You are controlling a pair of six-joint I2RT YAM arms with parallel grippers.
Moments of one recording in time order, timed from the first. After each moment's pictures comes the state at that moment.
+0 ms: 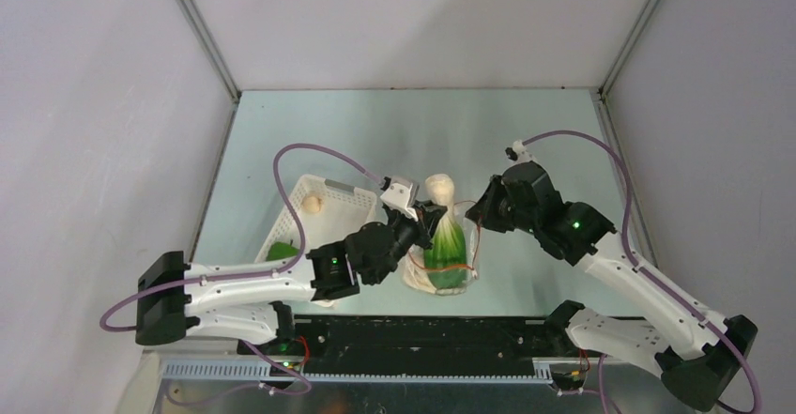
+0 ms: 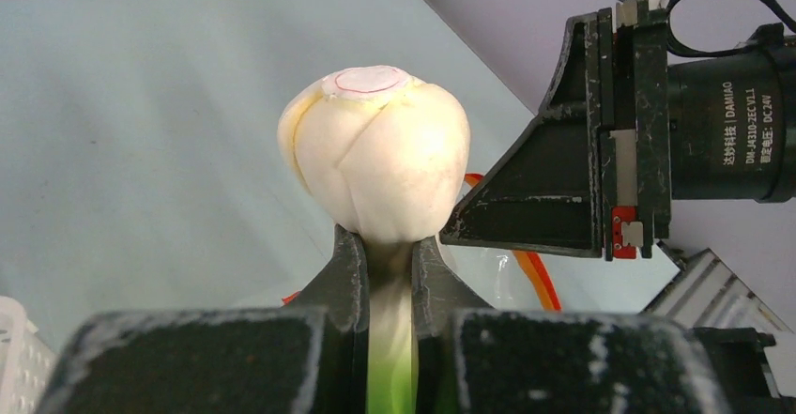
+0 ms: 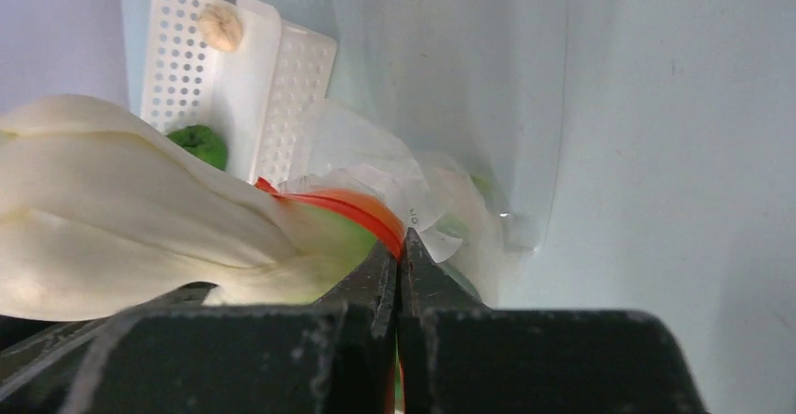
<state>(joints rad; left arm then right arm) -1.29 1.17 0.76 0.35 -0.64 -0.36 0.71 0.97 0.99 -0.68 0.09 0.81</state>
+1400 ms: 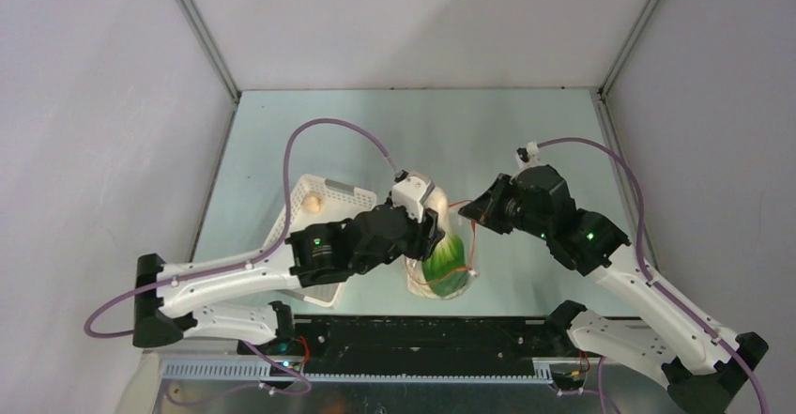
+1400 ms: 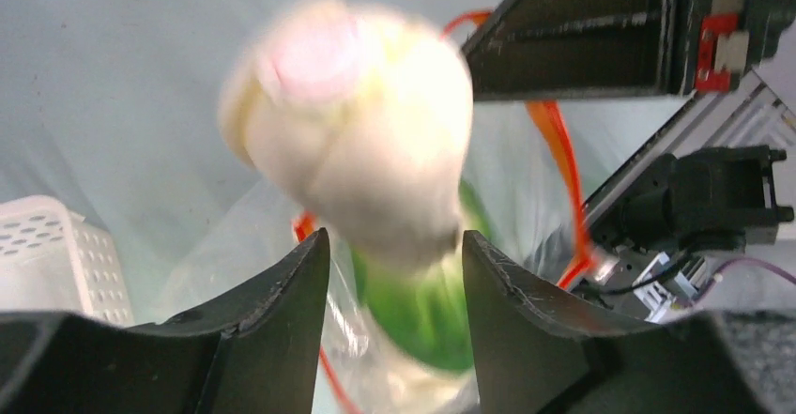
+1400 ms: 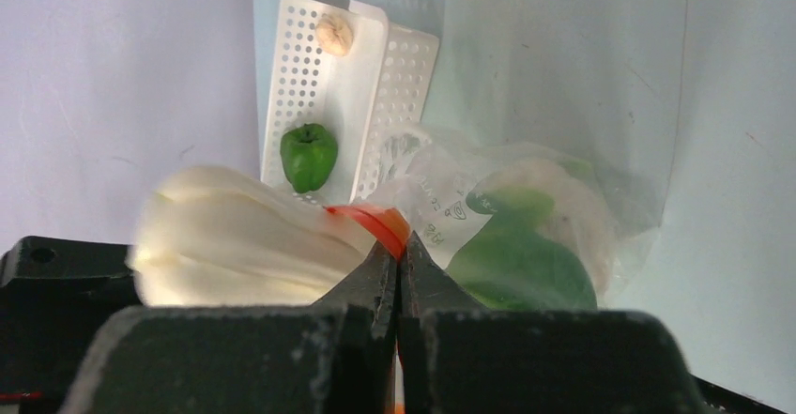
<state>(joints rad) -1.27 1.17 1.05 -0.34 -0.43 -0.44 0.71 0.88 0.96 -0.60 -0.02 1.01</state>
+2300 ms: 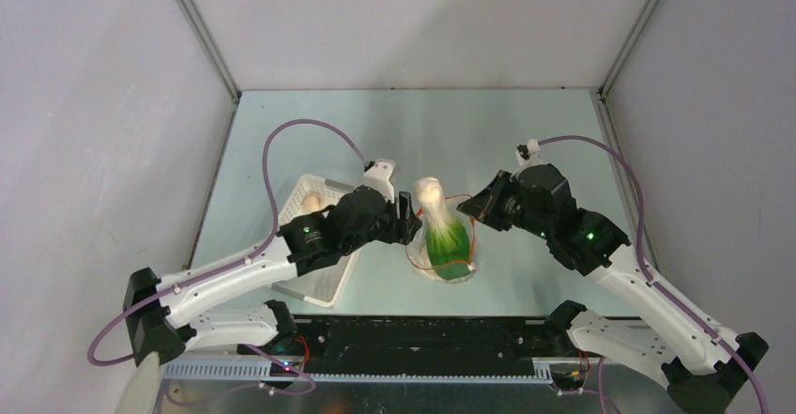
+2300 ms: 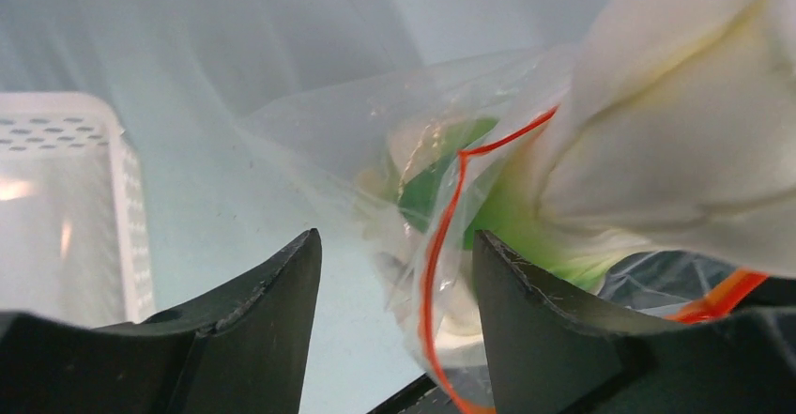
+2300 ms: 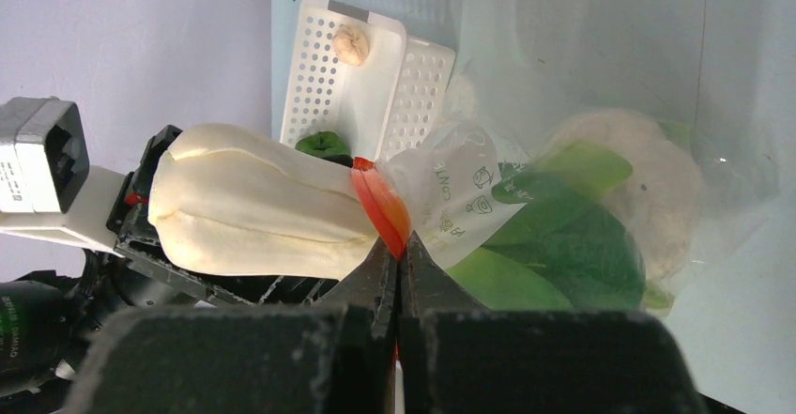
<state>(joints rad) -1.03 1.09 0.91 -0.39 -0.30 -0.60 0.71 0.88 0.96 -0.56 -0.02 1.00</state>
